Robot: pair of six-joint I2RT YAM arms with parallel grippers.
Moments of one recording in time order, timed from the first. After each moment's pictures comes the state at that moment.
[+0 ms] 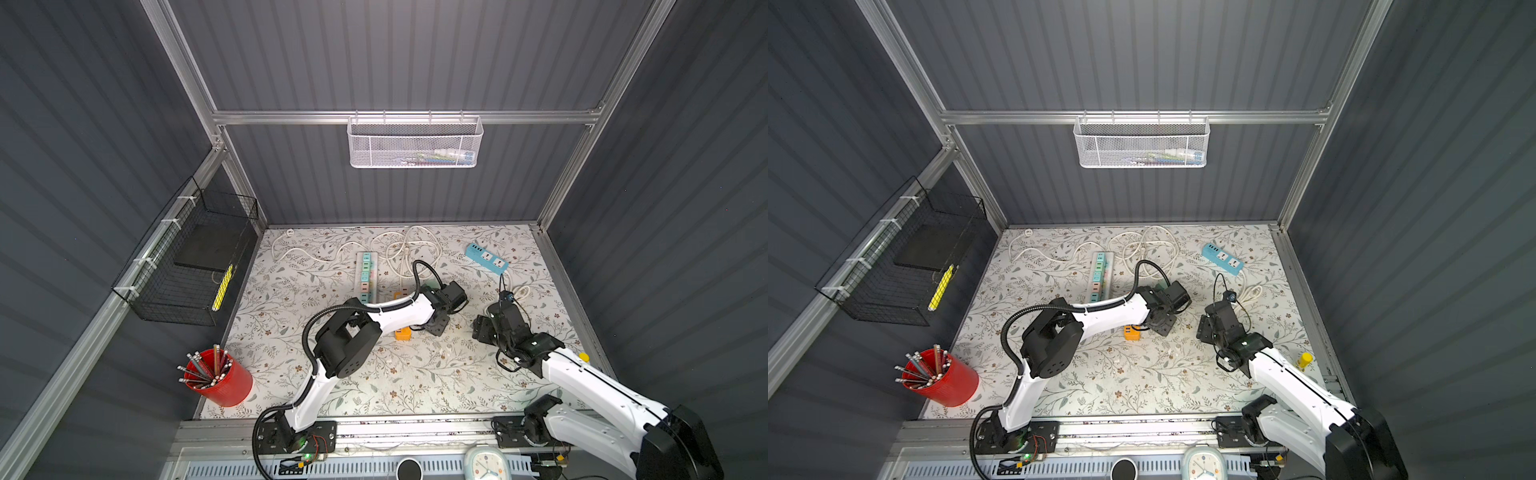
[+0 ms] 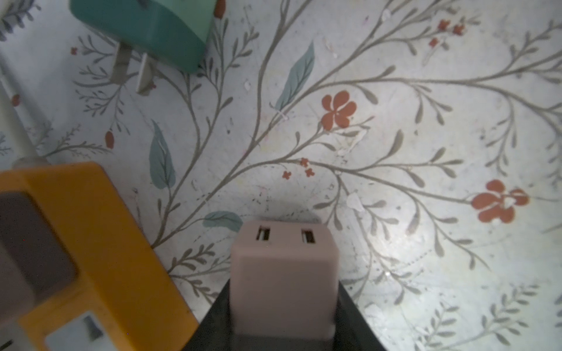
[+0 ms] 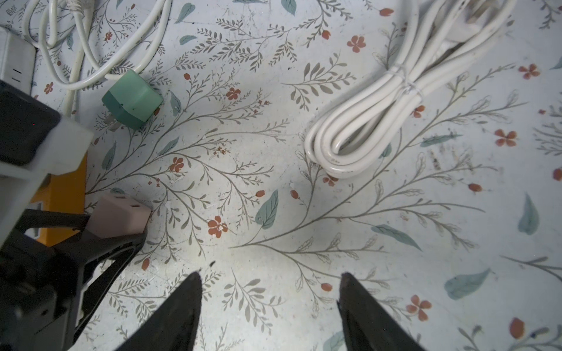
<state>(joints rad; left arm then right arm) -1.00 2.20 1.68 -0.79 -0.24 -0.34 0.48 0.99 0.50 -0.38 0.26 0.62</state>
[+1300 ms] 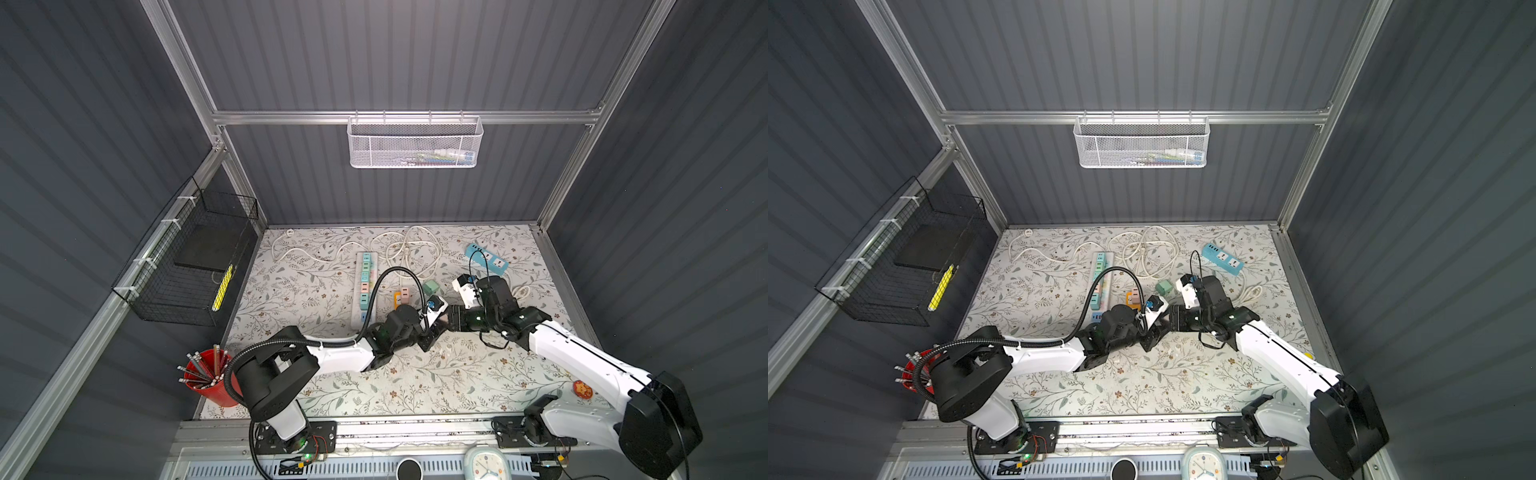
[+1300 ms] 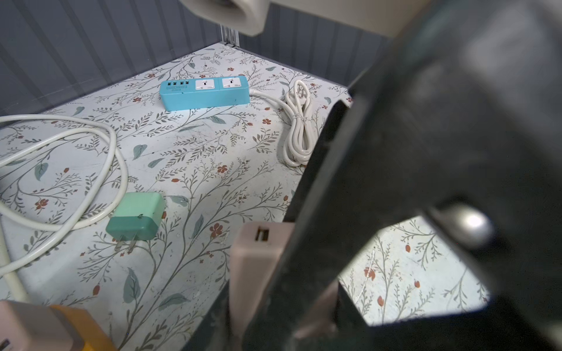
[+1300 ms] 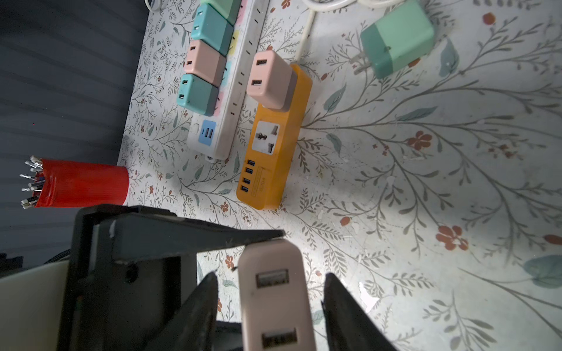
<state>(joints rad) -1.01 1.63 0.76 0.50 0.07 -0.03 0.51 1.20 0.75 -0.35 -0.40 0.49</state>
